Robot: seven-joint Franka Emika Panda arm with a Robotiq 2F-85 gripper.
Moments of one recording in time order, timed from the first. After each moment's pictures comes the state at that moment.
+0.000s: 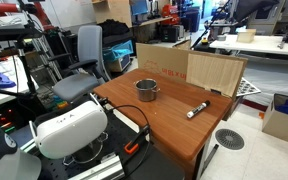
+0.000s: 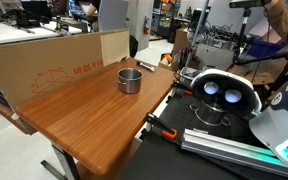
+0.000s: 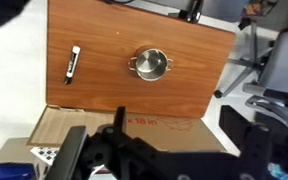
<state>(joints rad) 0.02 -0.32 -0.24 -2.14 0.14 1.83 -0.49</state>
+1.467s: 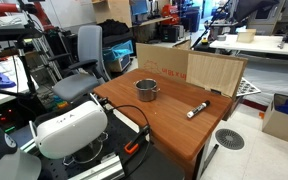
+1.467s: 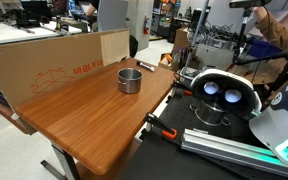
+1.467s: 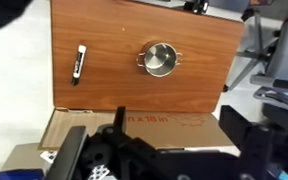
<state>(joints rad) -0.01 -0.23 -0.25 -2.09 0.17 1.86 -0.48</state>
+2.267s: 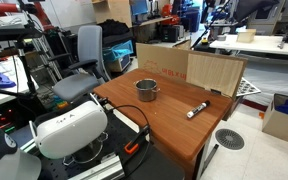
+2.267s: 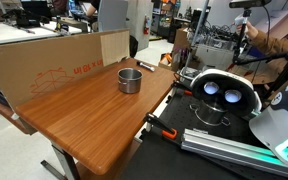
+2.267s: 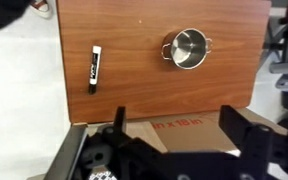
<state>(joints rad) -0.10 0.12 -0.25 -1.87 0.25 1.86 -0.48</state>
